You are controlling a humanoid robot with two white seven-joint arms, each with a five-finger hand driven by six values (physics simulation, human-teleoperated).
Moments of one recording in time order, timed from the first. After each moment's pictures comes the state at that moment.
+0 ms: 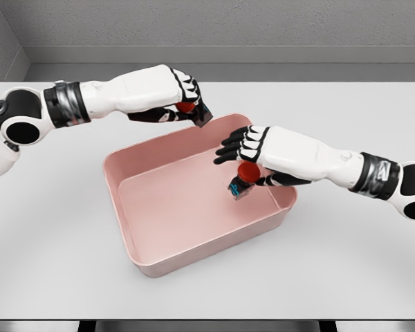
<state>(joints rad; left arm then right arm) -0.93 0.66 -0.92 -1.45 -0.25 -0.61 -0.23 -0.53 -0.82 0.73 -1.74 0.30 -0.61 0.13</state>
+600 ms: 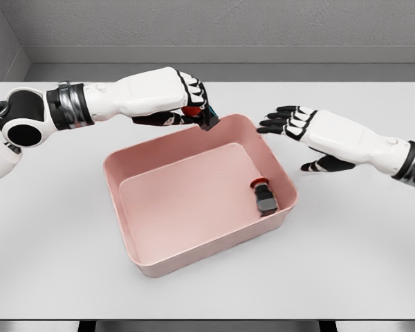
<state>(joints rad) -0.93 0.67 -0.92 -1.49 -0.24 -0.61 -0.23 -0.49 -0.95 0.63 -1.64 0.26 -0.61 0.12</state>
